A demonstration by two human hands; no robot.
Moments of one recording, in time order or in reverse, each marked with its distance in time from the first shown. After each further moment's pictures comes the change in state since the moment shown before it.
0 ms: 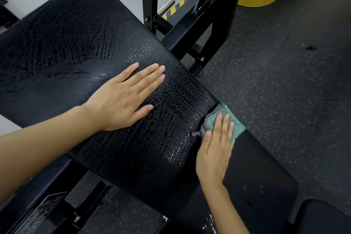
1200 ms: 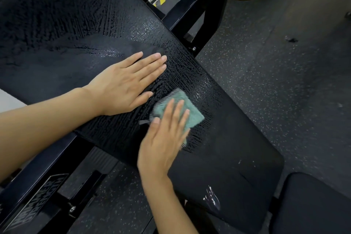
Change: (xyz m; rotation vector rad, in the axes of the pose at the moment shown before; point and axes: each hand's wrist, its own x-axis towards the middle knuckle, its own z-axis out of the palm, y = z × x) left_hand -0.014 0.005 0.007 -0.040 0.075 0.092; right_hand -0.082 -0.103 0.042 0.103 0.031 -0.012
